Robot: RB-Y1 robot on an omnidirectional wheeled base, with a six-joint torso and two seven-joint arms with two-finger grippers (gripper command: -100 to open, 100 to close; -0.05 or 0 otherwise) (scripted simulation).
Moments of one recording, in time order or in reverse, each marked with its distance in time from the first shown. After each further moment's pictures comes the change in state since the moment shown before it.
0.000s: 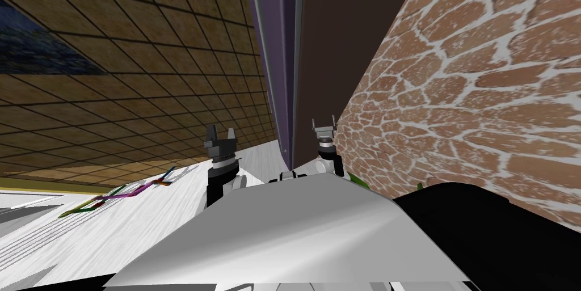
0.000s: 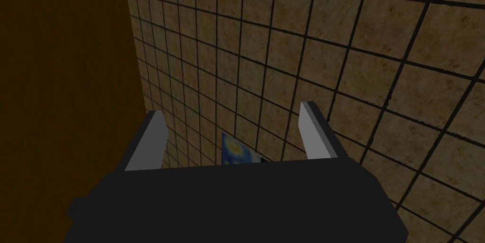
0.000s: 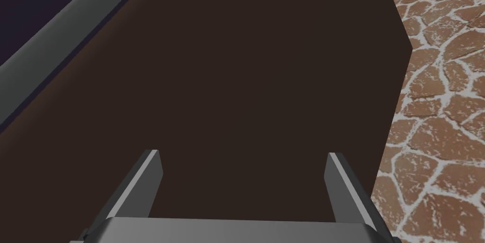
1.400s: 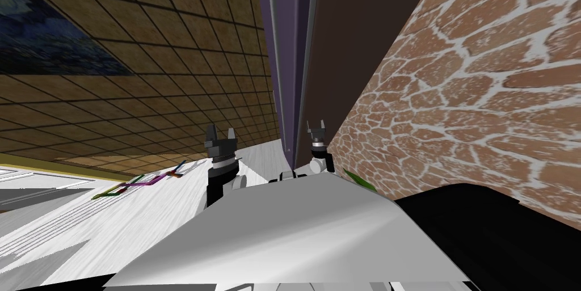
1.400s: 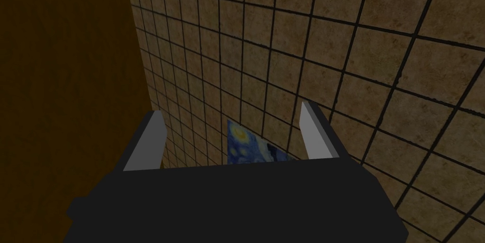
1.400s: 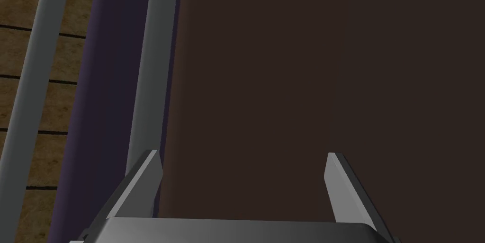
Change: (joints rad) left arm 0.000 0.000 0.000 0.000 0.000 0.000 0.000; right arm -0.088 -0.023 0.125 0.136 -0.231 -0.033 -0.358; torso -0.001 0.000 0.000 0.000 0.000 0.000
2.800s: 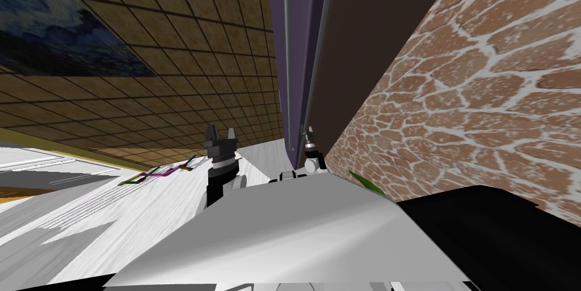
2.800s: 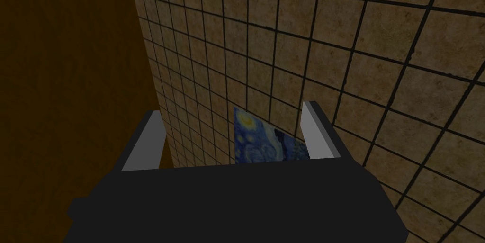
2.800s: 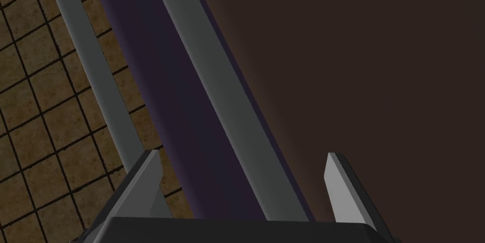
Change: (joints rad) left arm 0.000 0.000 0.000 0.000 0.000 0.000 0.000; right arm -0.106 -0.038 0.136 0.180 -0.250 -0.026 -0.375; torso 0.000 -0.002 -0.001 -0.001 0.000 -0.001
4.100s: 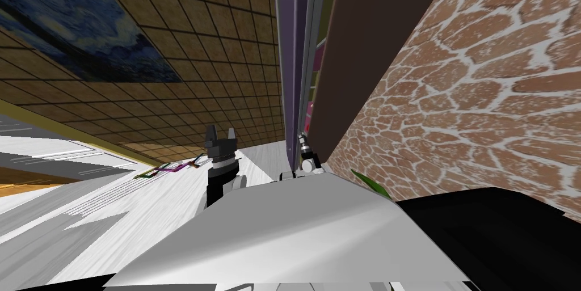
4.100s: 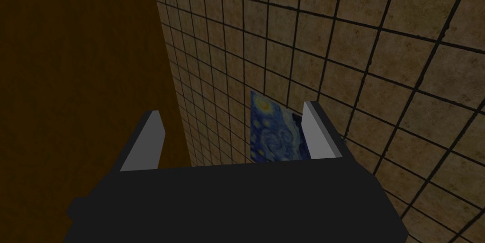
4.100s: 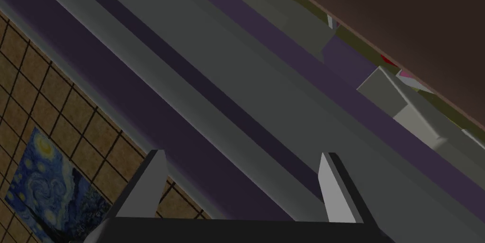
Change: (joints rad) left arm 0.000 0.000 0.000 0.000 0.000 0.000 0.000; right arm -0.098 -0.051 0.129 0.176 -0.215 -0.034 -0.344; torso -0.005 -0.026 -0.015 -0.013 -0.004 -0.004
